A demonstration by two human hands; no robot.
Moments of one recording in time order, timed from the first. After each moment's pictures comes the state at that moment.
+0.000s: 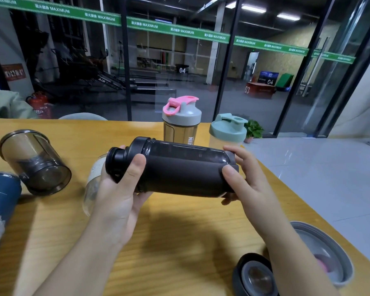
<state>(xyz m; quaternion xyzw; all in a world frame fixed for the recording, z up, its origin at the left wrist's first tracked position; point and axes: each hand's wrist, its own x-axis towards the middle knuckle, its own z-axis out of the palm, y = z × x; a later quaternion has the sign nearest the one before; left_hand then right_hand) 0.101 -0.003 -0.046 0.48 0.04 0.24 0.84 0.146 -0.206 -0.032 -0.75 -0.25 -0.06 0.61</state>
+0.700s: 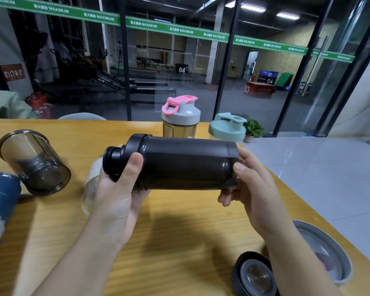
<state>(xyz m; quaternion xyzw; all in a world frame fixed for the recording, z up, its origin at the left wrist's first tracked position) 0.100 -0.005 -0.045 0.46 0.04 0.24 0.86 0.153 -0.211 -0.032 -0.68 -0.25 -0.01 0.69</state>
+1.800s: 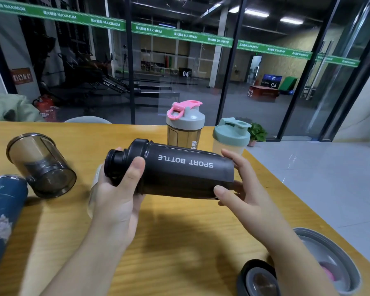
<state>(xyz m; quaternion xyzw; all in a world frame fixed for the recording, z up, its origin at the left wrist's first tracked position) 0.104 0.000 -0.048 0.43 0.08 0.30 0.85 0.145 -0.210 -0.034 -0.79 -0.30 -0.04 0.54</state>
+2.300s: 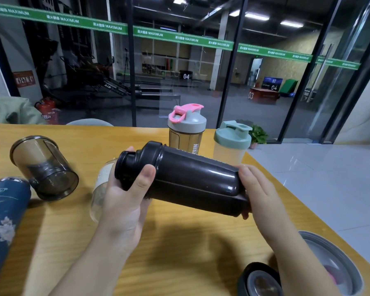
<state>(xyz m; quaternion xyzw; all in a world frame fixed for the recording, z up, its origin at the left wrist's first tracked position) 0.101 -0.006 -0.045 0.45 0.01 0.25 0.86 0.155 -0.210 -0.034 -0.77 -0.20 -0.06 0.60</state>
